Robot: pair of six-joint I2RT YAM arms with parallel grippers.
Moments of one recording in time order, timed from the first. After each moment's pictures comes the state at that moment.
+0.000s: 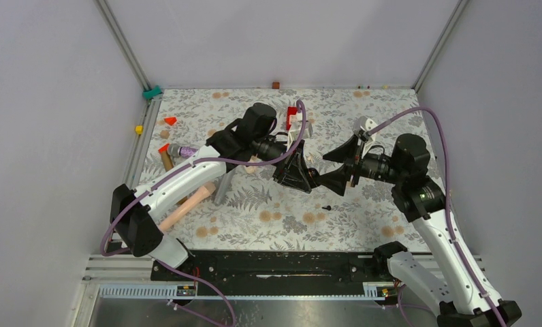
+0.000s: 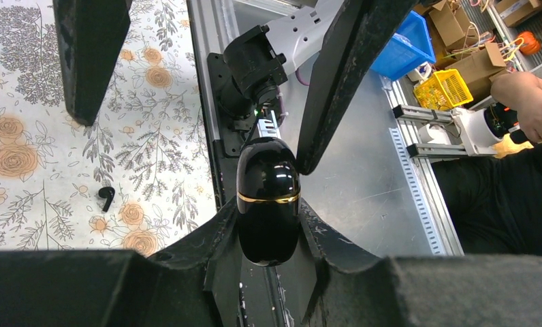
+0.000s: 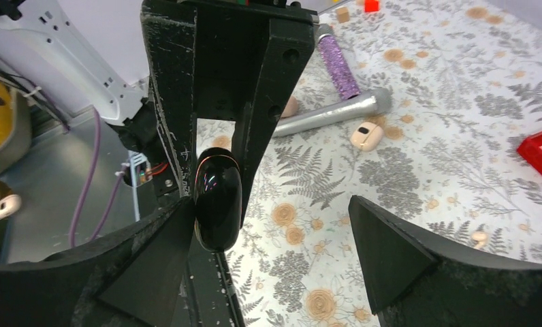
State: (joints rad) left arm -0.80 1.52 1.42 -0.42 1.12 -0.04; right arm 0.32 0.82 0.92 -0.29 -0.90 0.11
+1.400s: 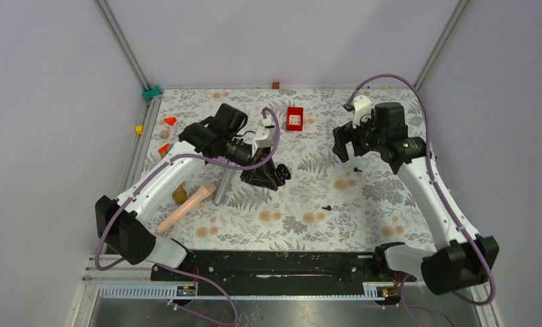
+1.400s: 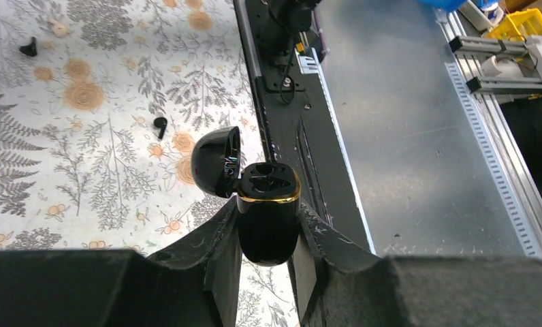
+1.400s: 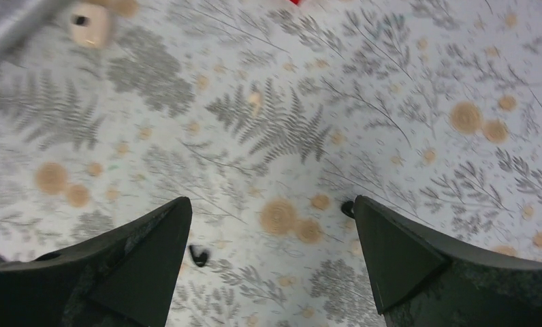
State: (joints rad) left arm -0.58 1.44 1.40 -0.88 1.18 0.55; right arm 0.24 1.17 1.17 -0.63 -0.32 -0.19
